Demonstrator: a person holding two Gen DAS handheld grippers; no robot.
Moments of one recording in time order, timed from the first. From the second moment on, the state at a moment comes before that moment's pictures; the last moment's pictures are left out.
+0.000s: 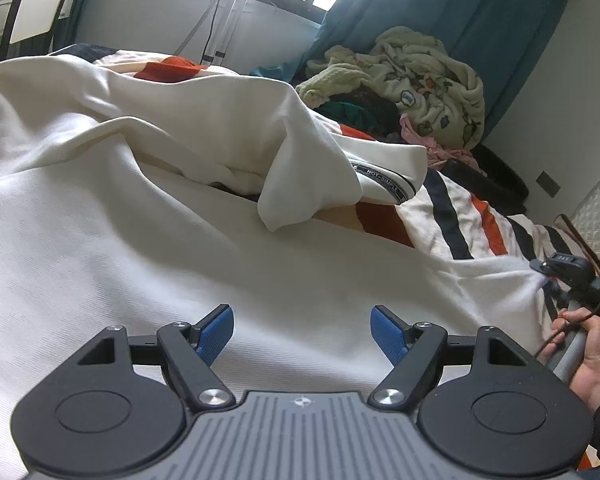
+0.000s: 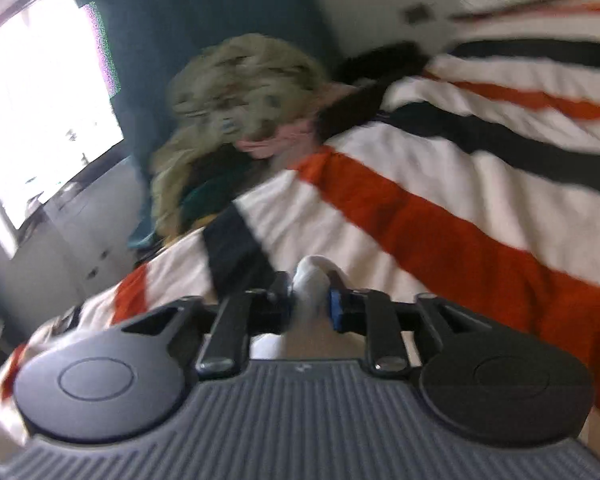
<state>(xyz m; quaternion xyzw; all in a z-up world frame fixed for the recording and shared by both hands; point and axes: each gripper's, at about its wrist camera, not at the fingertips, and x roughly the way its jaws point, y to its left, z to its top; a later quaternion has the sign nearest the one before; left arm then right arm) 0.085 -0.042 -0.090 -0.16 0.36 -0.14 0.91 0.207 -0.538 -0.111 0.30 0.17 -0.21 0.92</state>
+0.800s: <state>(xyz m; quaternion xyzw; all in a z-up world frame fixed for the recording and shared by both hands) 0.082 -0.030 -0.087 -0.20 0.36 -0.14 0.90 0.087 -0.602 -0.169 0.55 0.22 -0.30 0.74</state>
